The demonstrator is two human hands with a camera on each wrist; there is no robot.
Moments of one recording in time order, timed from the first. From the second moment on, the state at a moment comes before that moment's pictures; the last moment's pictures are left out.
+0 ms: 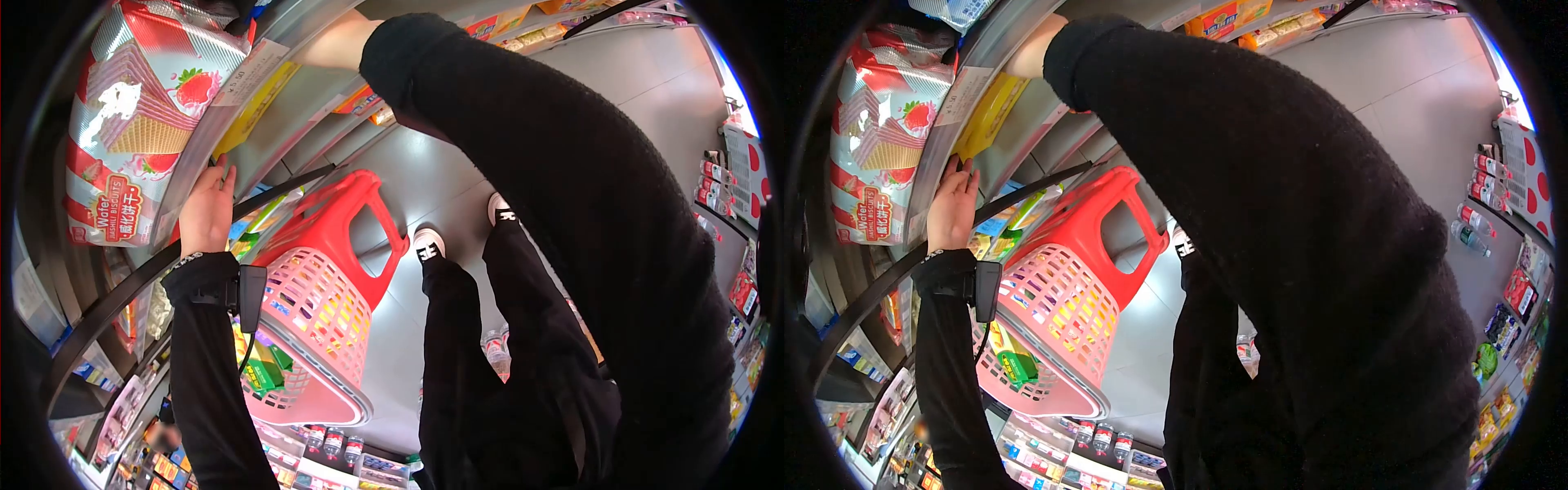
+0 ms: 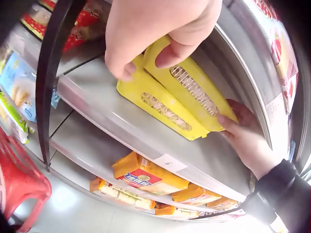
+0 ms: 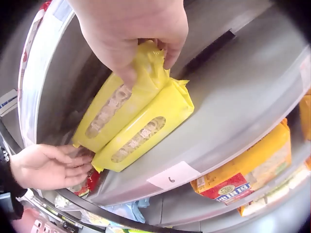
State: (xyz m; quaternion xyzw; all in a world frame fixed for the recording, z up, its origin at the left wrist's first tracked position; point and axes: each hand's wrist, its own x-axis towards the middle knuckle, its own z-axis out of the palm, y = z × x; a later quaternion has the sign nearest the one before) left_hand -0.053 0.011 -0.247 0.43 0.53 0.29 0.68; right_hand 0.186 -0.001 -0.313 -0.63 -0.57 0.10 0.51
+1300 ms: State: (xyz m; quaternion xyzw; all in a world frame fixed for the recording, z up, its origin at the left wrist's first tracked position) left_hand -0.053 0.013 -0.248 0.38 0.59 0.24 0.67; right_hand 0.203 -0.037 -0.312 -0.68 -0.50 0.29 0.45
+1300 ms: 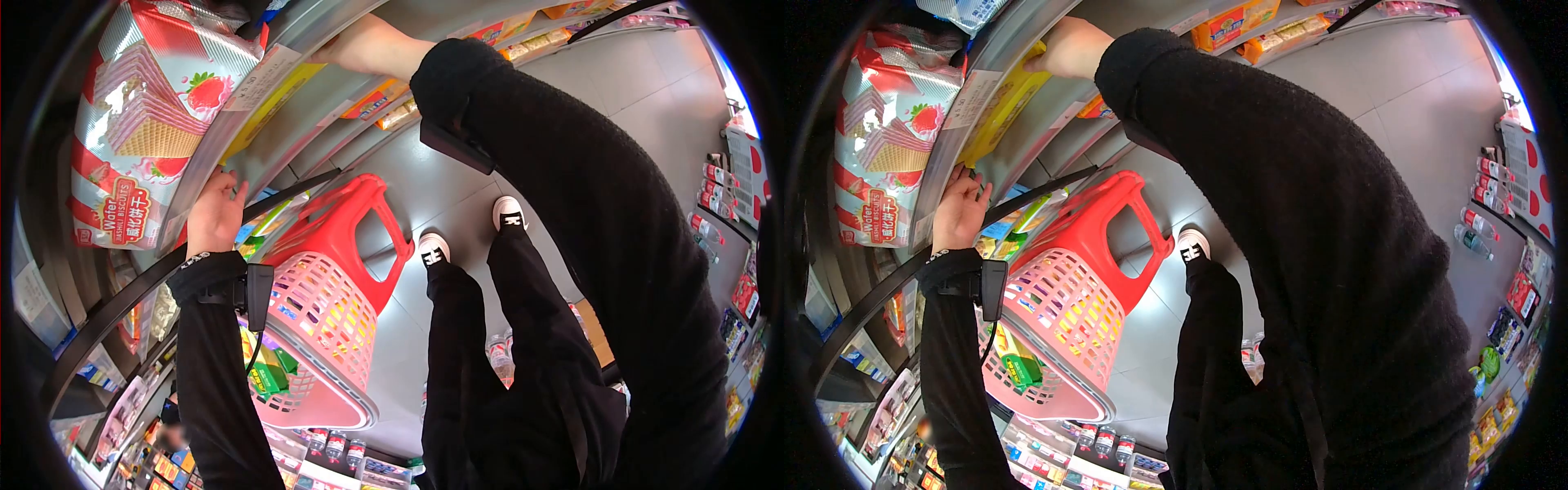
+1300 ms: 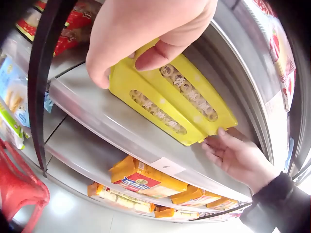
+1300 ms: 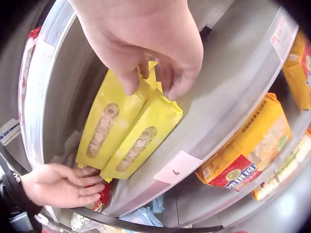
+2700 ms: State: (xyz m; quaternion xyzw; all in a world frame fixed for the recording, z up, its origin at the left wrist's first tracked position) left_hand -0.358 -0.182 -0.277 0.70 0.47 -0.17 0.52; right_hand -0.187 -0.198 -0.224 -0.47 -0.80 0.36 0.09
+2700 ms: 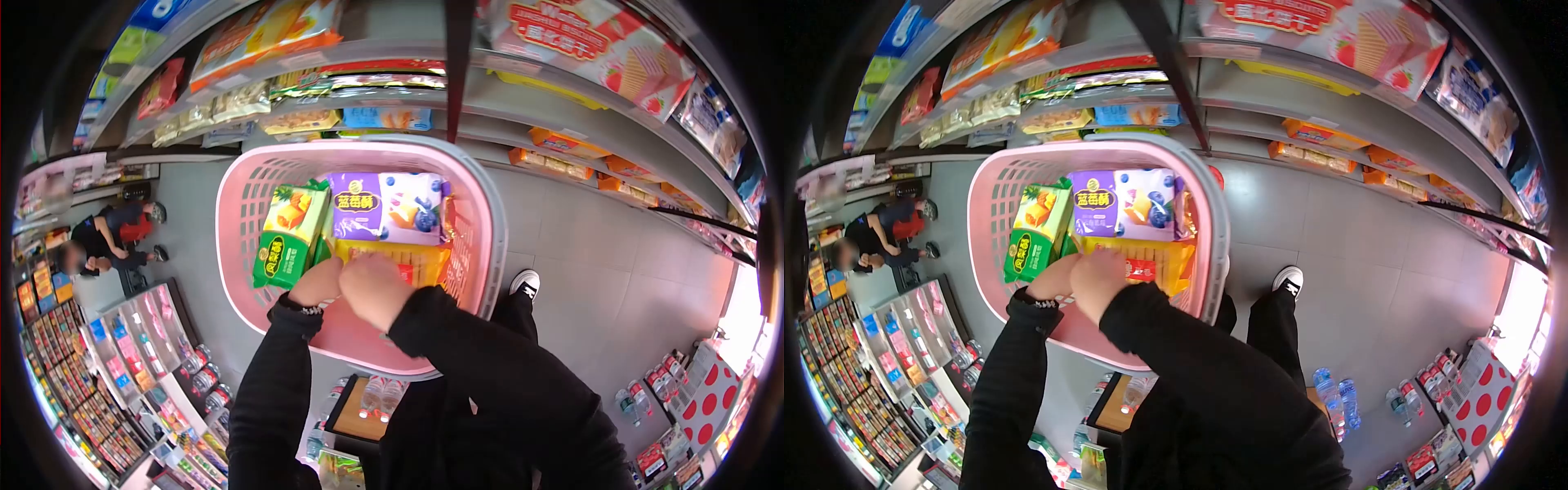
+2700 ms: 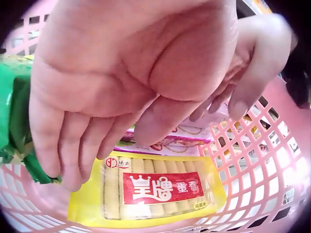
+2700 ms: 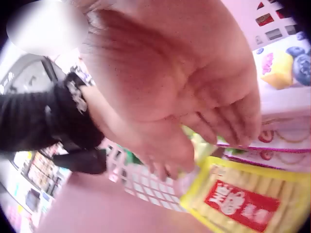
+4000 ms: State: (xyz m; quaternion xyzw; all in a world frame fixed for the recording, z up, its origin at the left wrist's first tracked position) left_hand -0.385 -0.172 -0.210 0.61 0.67 -0.04 0.42; right_hand -0.225 -0.189 -0.294 -0.49 -0.79 0.37 -0.07
